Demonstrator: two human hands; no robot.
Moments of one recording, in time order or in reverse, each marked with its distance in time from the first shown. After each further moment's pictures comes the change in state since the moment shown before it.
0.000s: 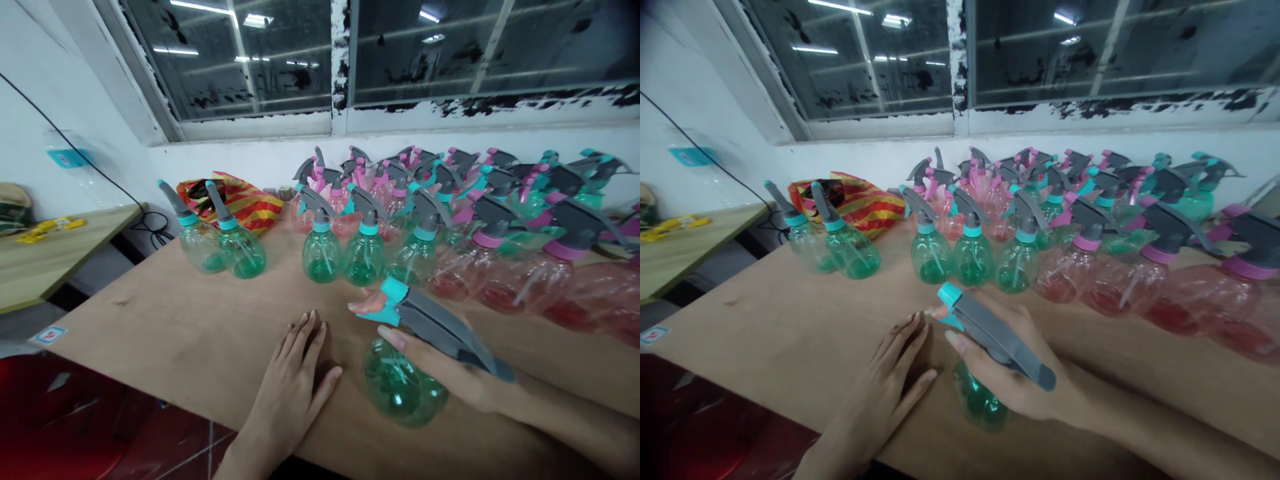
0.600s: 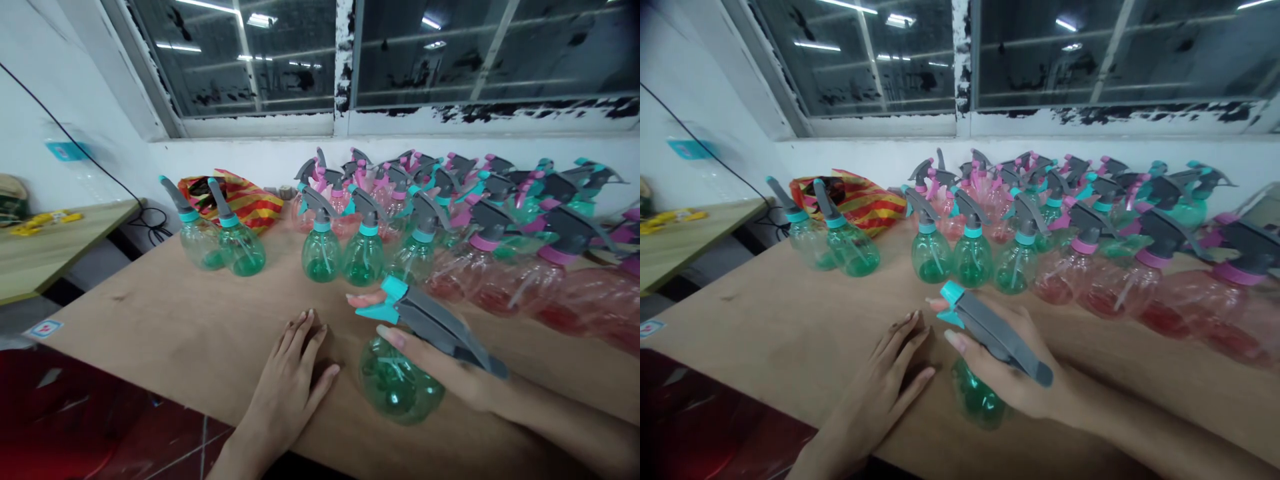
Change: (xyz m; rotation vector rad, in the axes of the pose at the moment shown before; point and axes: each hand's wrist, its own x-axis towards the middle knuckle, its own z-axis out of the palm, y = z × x) left_hand -0.001 0.001 -0.001 0.022 0.032 0.015; right_hand 0.000 -0.002 0.000 0.026 0.001 0.042
